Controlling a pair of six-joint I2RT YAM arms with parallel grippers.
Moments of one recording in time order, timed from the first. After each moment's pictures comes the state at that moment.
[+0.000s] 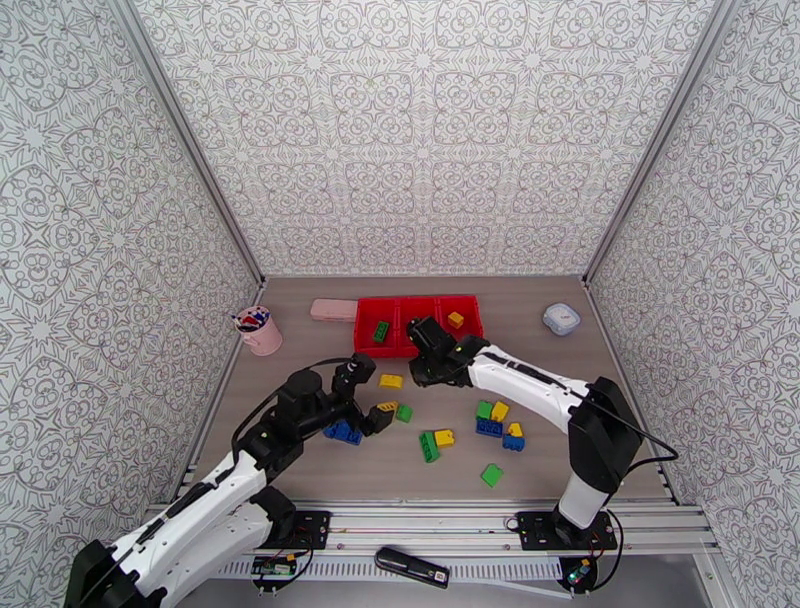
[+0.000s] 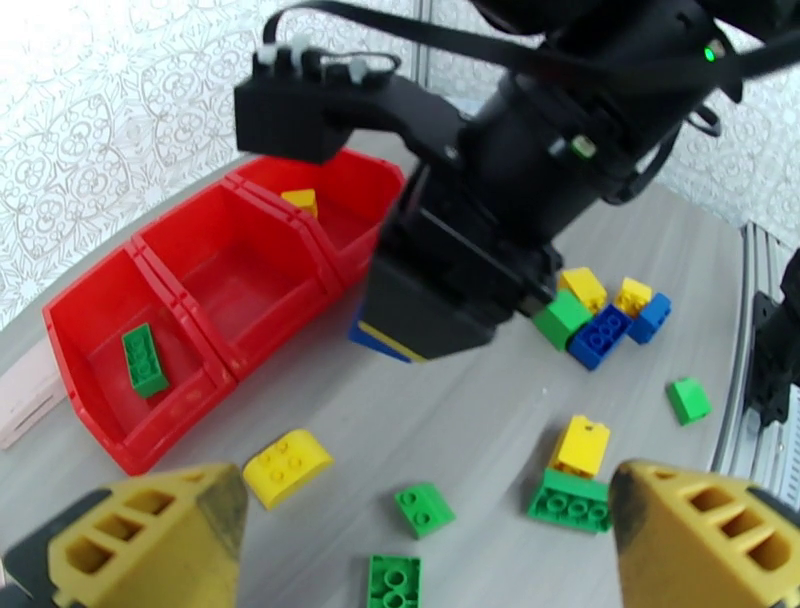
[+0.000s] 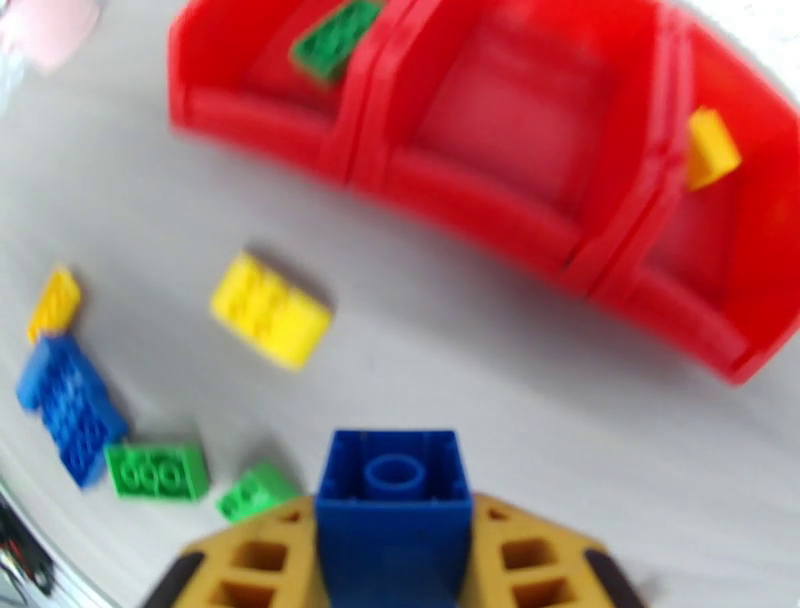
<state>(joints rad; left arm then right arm) -0.58 0.85 0.50 0.04 0.31 0.04 0.78 1.74 1.41 -0.63 0.16 0.34</state>
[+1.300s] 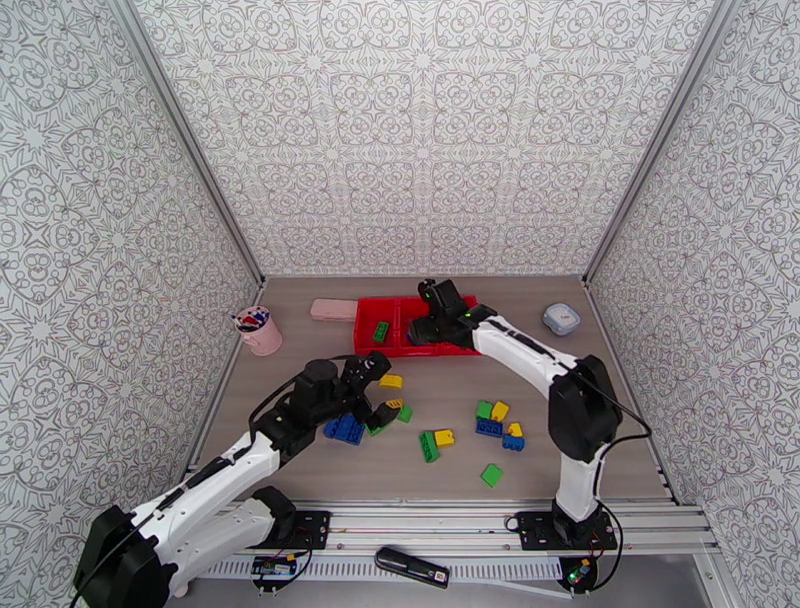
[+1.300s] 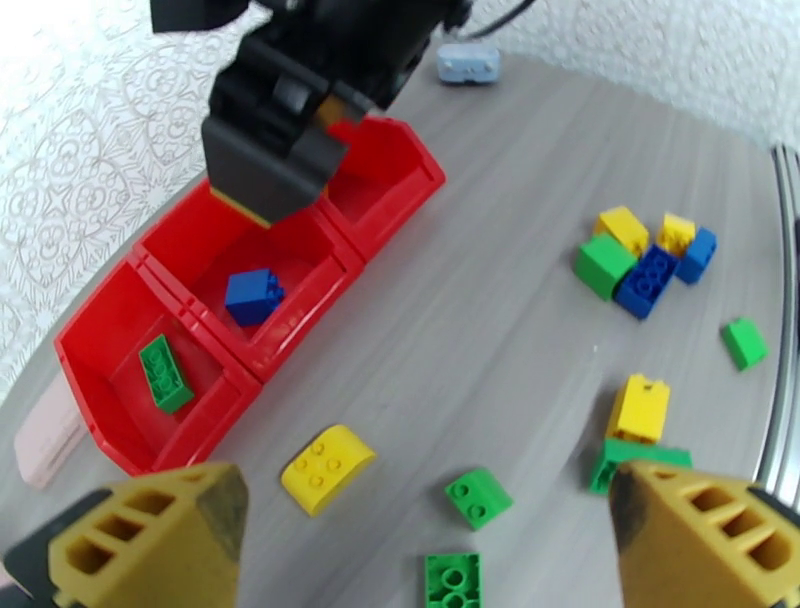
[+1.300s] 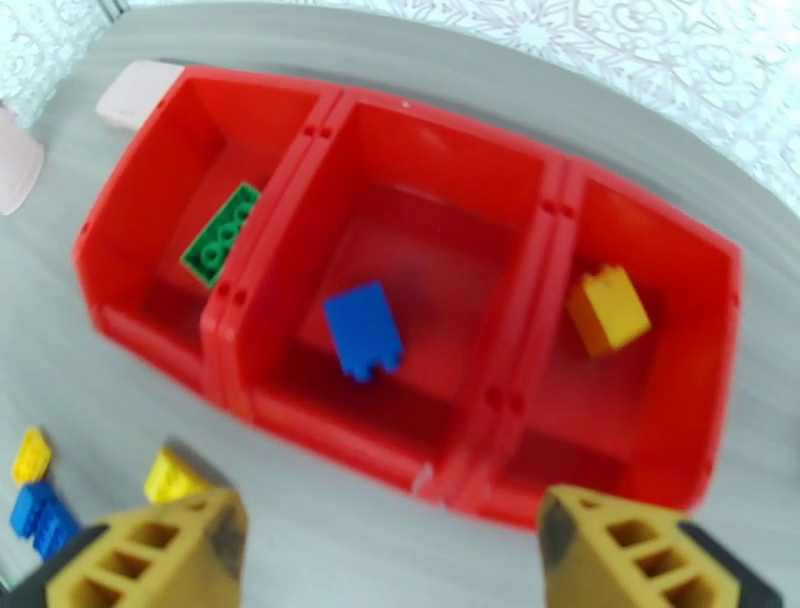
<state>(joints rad) -0.58 1.02 0.63 -0.14 0.30 0.31 0.62 1.80 1.48 -0.51 0.11 0.22</state>
